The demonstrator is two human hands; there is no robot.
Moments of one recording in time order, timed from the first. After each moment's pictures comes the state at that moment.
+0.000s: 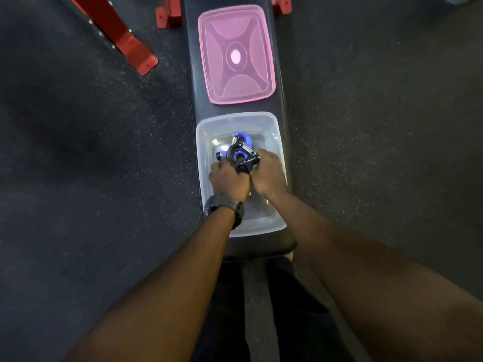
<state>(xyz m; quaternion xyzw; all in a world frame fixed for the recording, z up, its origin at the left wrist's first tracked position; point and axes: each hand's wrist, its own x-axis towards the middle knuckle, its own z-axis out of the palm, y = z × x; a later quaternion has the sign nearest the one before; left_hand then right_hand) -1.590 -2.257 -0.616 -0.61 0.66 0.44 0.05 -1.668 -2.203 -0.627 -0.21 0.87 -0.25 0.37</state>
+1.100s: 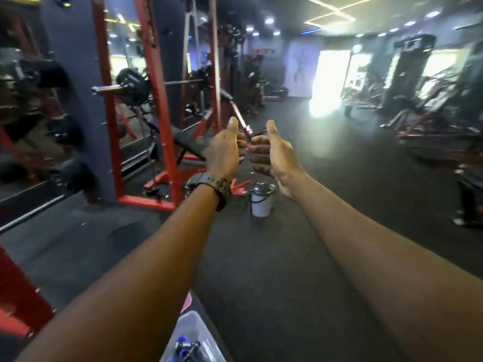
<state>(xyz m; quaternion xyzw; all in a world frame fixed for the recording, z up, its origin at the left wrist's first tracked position) -1.701 -2.155 0.006 -0.05 0.70 0.66 -0.28 -1.711 -2.034 0.014 -0.13 0.67 -0.73 0.03</state>
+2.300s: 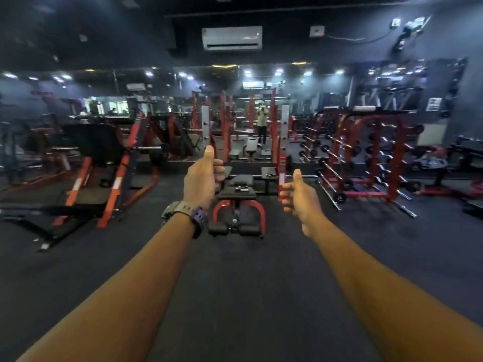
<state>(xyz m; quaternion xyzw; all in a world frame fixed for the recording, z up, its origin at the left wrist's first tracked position) -1.287 -1.444 0.043 0.49 0.48 0.66 0.30 -1.075 -1.407 -0.004 0.51 0.48 -0.43 -0.57</state>
